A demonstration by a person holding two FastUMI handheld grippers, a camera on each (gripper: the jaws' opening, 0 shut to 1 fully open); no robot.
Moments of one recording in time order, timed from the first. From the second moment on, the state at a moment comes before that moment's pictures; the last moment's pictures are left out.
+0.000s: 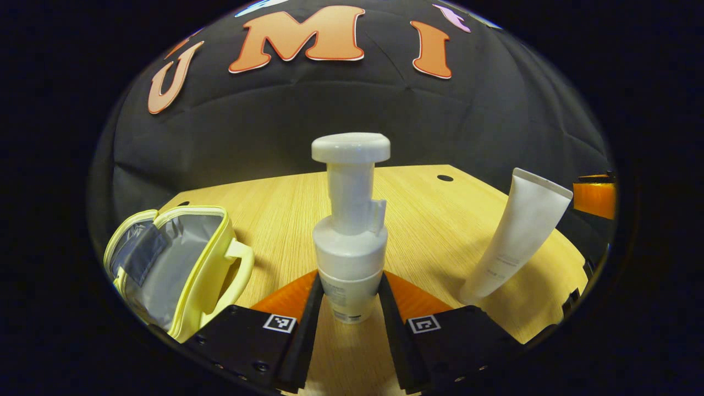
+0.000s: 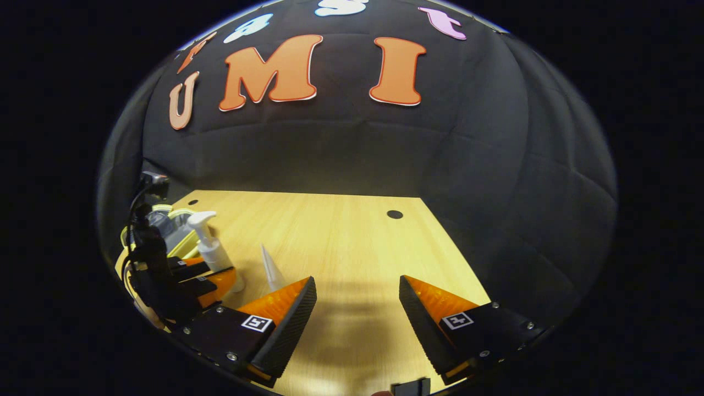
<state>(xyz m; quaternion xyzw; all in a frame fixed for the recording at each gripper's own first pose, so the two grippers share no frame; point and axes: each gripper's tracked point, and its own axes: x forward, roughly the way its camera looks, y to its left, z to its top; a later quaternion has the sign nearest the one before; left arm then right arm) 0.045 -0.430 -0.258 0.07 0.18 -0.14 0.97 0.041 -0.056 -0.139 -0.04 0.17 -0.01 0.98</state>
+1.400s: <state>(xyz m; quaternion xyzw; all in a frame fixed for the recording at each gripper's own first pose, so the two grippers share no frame) -0.003 -0.331 -0.184 0.04 0.19 -0.08 0.98 0.093 0.019 -0.268 -0.06 0.31 0.11 0.94</state>
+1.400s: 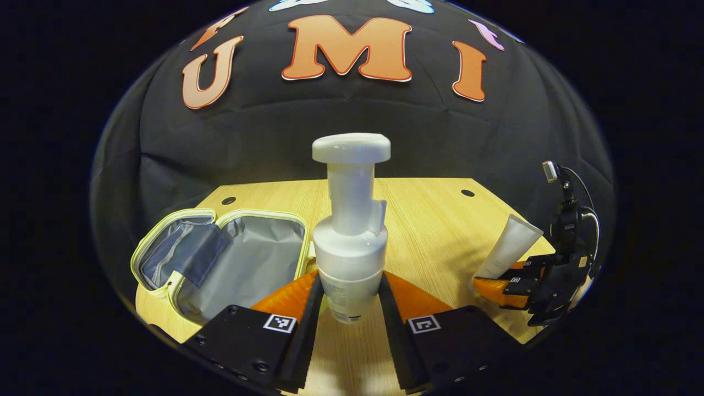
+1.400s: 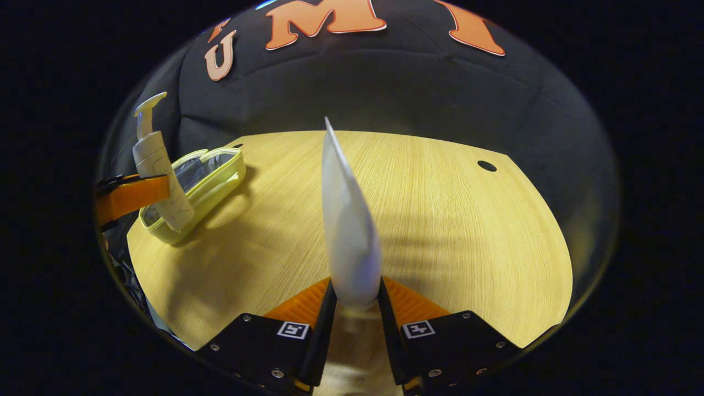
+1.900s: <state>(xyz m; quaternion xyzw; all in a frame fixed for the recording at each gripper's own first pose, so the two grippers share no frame) -0.007 -0.221 -0.105 0.05 0.23 -0.11 0.97 0.074 0.061 -0.204 0.00 0.29 0.07 0.95</state>
